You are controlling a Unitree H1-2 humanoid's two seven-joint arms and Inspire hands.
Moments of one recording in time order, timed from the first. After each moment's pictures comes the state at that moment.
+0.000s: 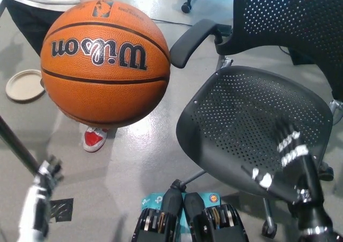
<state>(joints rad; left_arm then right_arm) 0.00 0.18 0.19 0.12 -0.07 -0.26 -0.05 -0.07 -0.02 0.04 -0.16 0.20 -0.16 0.07</state>
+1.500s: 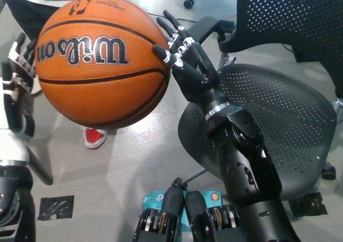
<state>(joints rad) -0.33 0.19 0.19 -0.15 -0.10 0.04 -0.02 -0.73 0.20 -0.01 0.44 0.42 0.03 0.21</state>
